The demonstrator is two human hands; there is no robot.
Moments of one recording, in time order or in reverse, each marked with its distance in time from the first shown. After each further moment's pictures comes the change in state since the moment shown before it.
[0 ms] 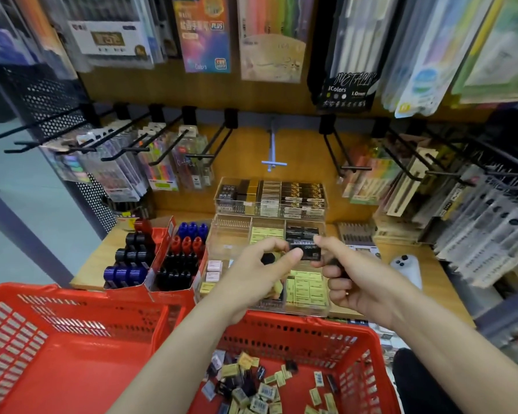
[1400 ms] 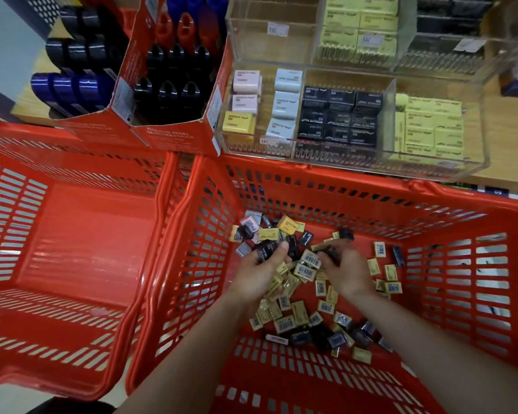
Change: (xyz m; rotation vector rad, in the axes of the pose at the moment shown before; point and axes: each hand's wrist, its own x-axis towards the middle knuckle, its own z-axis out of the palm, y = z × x) left_hand -0.037 -0.341 -0.001 -0.341 0.217 -0.776; right_hand 0.178 0.362 0.031 -0.781 0.200 0.052
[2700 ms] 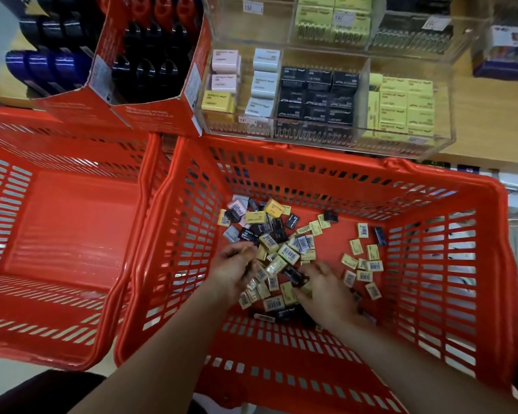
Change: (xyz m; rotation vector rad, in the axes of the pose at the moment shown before) left_hand 0.001 -0.024 -0.012 -0.332 0.237 -0.222; right_hand -0.072 0.023 0.007 -0.533 -0.226 -0.148
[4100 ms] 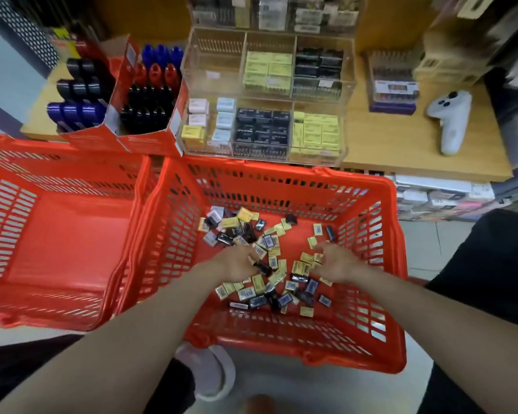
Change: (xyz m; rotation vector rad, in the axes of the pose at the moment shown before) left_hand -0.083 0.020 0.042 1.665 -0.366 0.473; right_hand -0.040 0.046 -0.116 0.112 -0.204 0.148
